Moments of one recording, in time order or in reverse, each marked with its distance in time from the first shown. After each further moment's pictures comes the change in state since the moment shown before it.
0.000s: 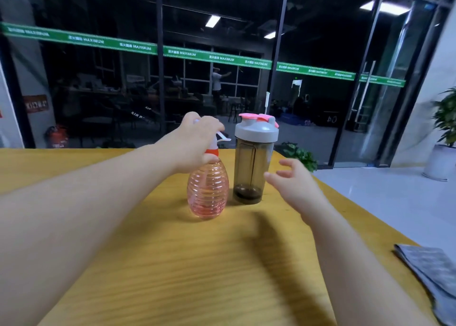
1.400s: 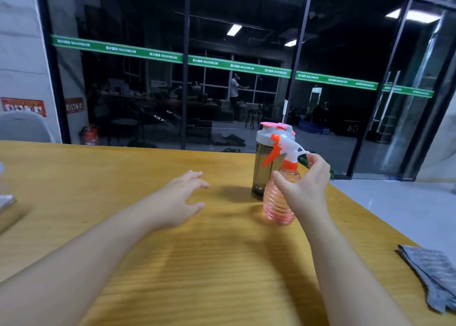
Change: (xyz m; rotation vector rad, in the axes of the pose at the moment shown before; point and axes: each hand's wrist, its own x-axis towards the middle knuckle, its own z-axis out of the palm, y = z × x) left_hand -0.128 -0.009 0.006 -0.331 -0.214 -0.243; right_hand -0.029 -0.004 0.019 -0.067 0.362 -0.295
